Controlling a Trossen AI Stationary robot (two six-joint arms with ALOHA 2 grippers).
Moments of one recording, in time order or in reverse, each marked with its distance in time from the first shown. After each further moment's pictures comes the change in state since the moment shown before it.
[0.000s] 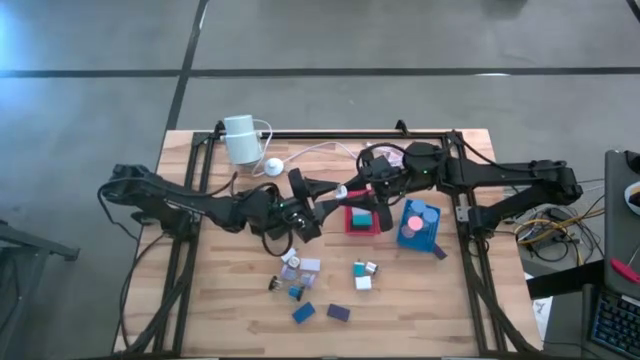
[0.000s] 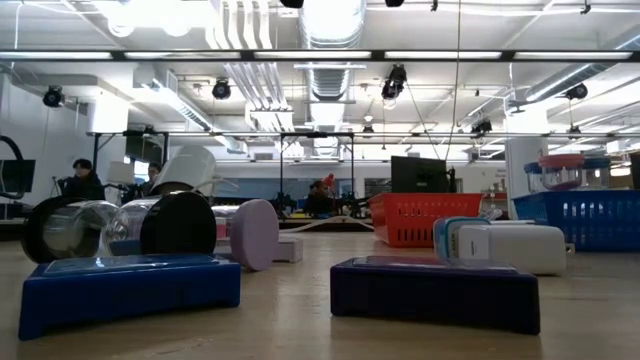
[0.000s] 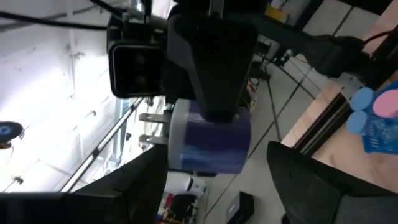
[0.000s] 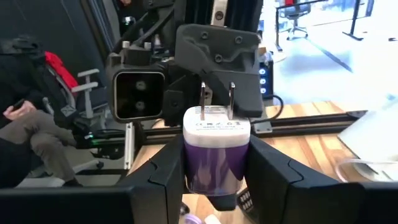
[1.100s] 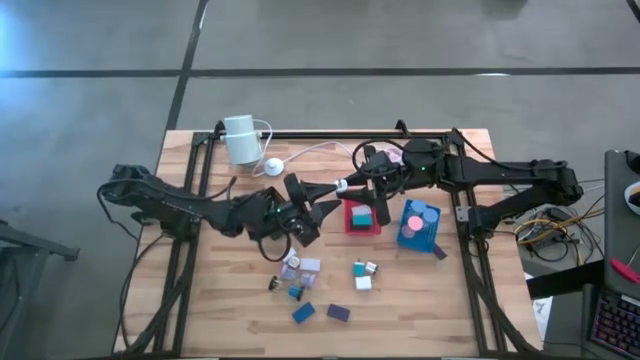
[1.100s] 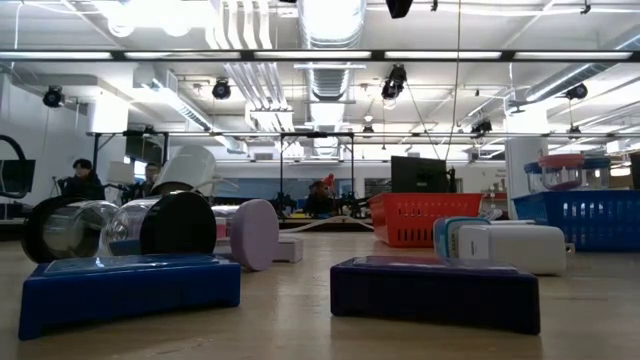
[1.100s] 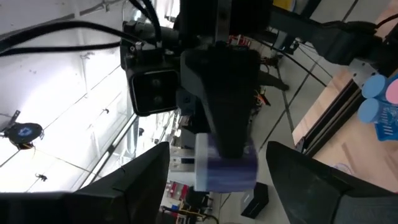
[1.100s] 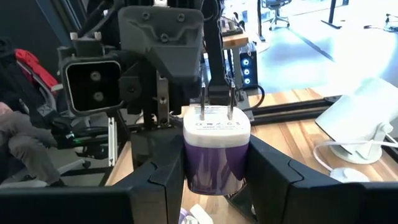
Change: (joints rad) left arm -0.039 -0.002 0.000 0.027 -0.083 0.081; right arm -0.029 -0.007 -0.002 -0.048 0.035 0.011
